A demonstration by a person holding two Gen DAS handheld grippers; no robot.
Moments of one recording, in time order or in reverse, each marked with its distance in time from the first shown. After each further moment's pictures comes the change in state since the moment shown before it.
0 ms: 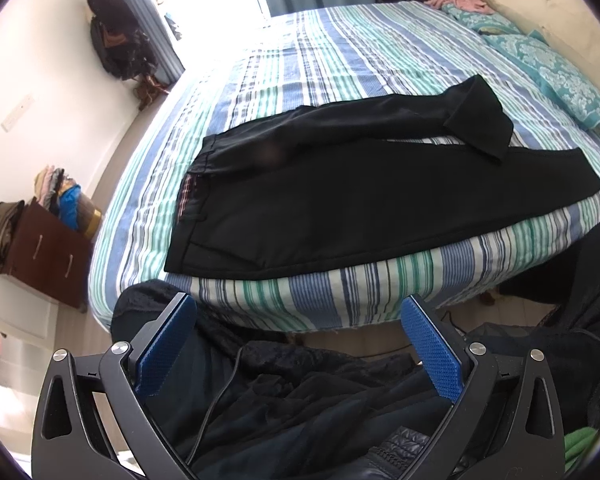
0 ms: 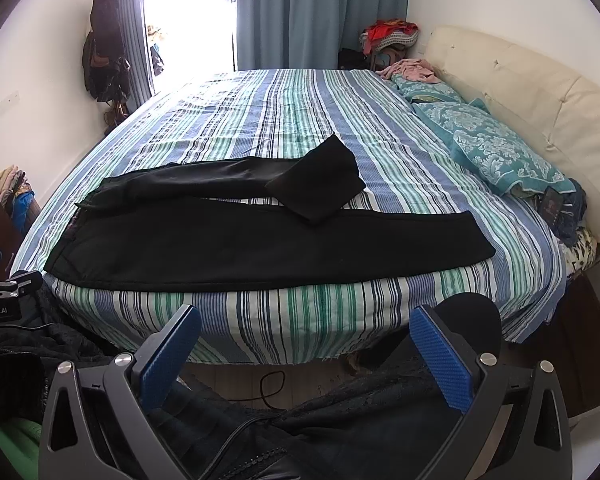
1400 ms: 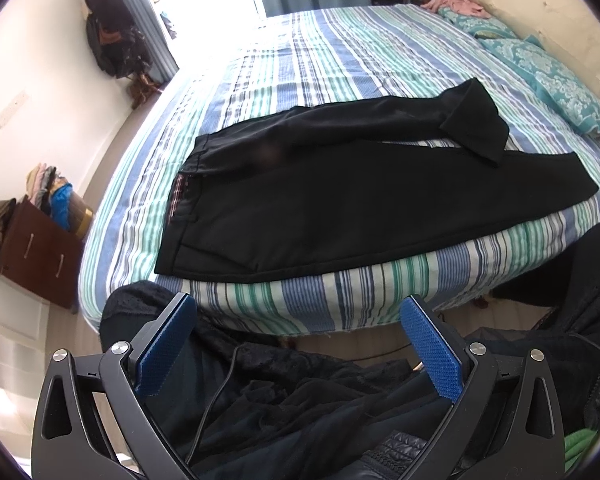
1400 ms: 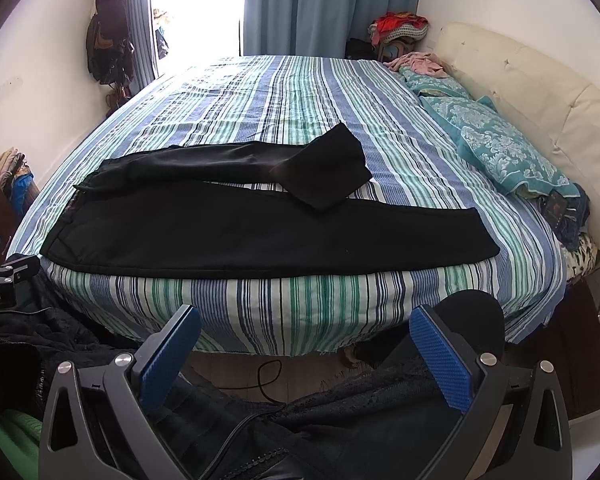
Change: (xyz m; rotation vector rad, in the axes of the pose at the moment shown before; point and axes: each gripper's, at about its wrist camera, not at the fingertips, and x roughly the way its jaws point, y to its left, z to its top) left arm 0.006 0.003 0.001 -0.013 -0.009 -0.037; right arm 0.010 0.009 0.000 -0.046 0.049 -0.008
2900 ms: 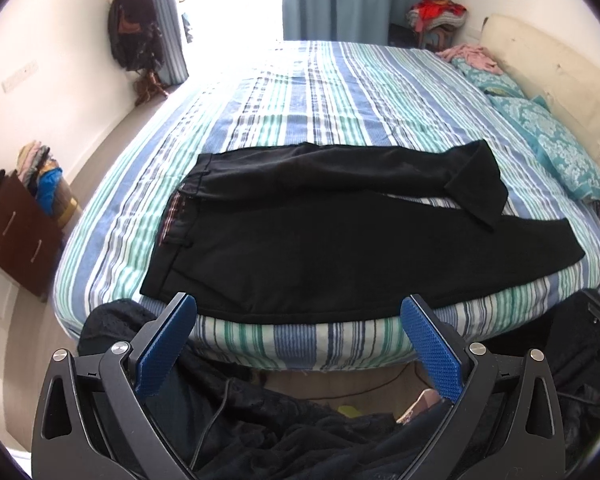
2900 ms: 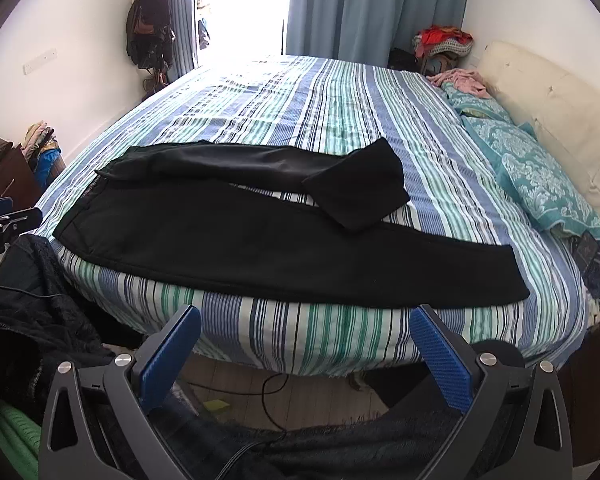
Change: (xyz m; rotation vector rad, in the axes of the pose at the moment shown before) left arm 0.008 0.036 0.029 -0.177 -0.101 -0.093; right arm 0.037 0.006 0.032 -0.133 -0.040 0.095
